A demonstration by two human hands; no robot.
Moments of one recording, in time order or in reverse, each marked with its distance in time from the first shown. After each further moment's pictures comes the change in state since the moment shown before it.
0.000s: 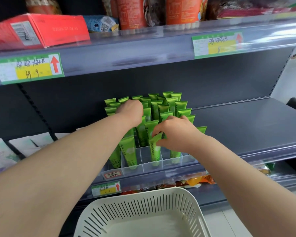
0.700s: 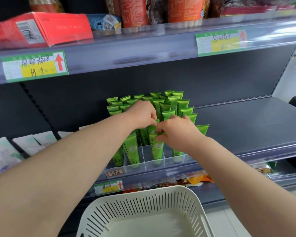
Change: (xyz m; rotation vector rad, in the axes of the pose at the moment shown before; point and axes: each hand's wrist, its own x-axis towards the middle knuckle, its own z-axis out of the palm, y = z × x) left_hand -0.017 0.019 -0.014 -0.178 -0.086 0.187; right_hand 0.002 -0.005 0.010 -0.049 0.081 0.042
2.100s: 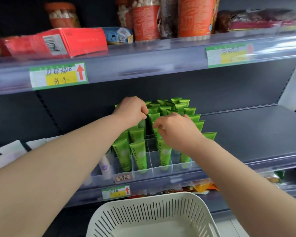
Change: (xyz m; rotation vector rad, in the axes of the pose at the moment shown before) left_hand -0.021 -0.034 -0.035 -0.114 0.217 -0.109; right_hand 0.014 -0.020 -0.014 0.075 0.166 -0.004
